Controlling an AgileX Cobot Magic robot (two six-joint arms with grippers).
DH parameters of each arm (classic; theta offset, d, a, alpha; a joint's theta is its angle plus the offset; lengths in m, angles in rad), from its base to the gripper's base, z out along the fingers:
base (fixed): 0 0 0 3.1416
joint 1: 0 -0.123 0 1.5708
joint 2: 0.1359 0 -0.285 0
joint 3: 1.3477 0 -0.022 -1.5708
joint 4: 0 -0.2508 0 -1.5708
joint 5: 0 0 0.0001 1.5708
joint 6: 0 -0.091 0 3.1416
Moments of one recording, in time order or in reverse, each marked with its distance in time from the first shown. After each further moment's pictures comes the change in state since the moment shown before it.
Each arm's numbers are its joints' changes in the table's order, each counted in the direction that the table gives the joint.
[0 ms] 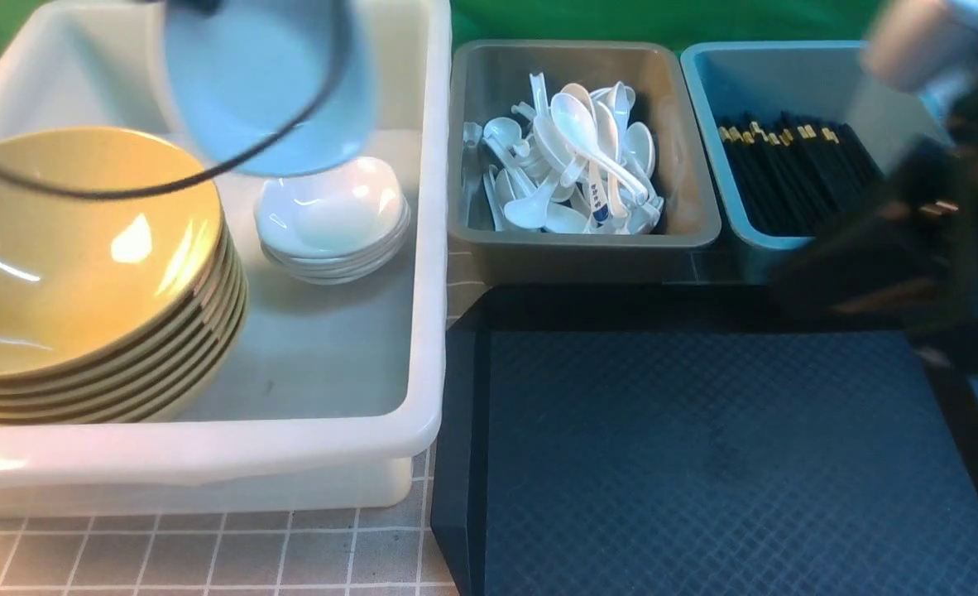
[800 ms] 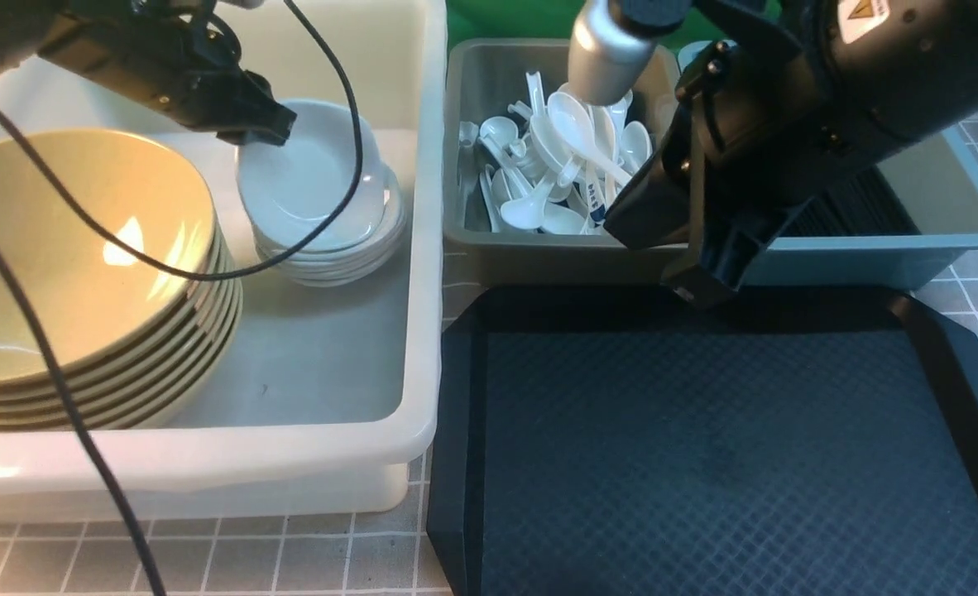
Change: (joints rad) right arm -0.098 0.235 -0.146 0.206 0.103 0.029; left arm -0.063 0.458 -0.040 0.222 0.281 -0.262
